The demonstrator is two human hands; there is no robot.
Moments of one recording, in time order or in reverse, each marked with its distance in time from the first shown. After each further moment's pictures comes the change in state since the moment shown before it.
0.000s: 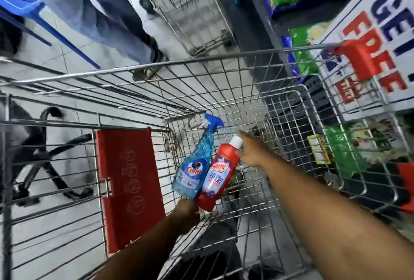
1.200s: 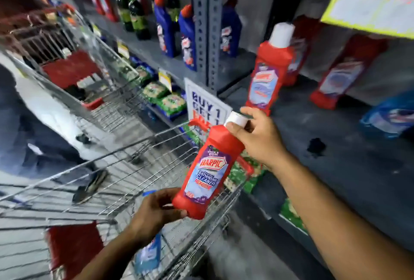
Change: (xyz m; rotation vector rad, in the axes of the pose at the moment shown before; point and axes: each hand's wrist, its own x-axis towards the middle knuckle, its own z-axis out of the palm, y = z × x) left_hand -0.238 0.066 0.066 0.525 -0.597 0.972; right_hand -0.369 0.026 -0.174 0.775 1.076 -0.340
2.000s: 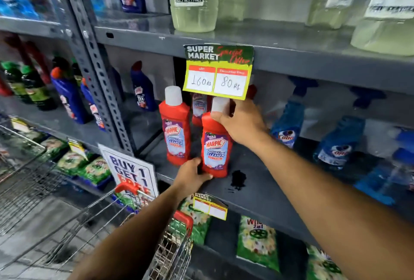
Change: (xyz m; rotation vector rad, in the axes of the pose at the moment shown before) left_hand 0.220 0.125 0.207 0.792 -0.154 0.488; right_hand 0.042 -0.064 -0.165 -0.529 0.442 -0.153
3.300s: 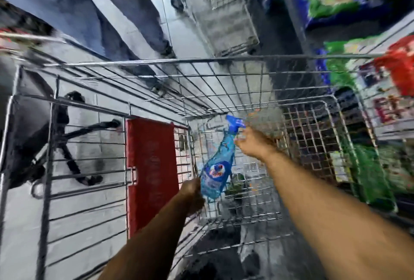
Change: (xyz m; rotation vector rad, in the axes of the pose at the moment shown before) left_hand -0.410 -0.331 0.047 -1.375 0.728 -1.770; right_hand -0.310 -0.011 0.540 -0.178 -1.520 0.060
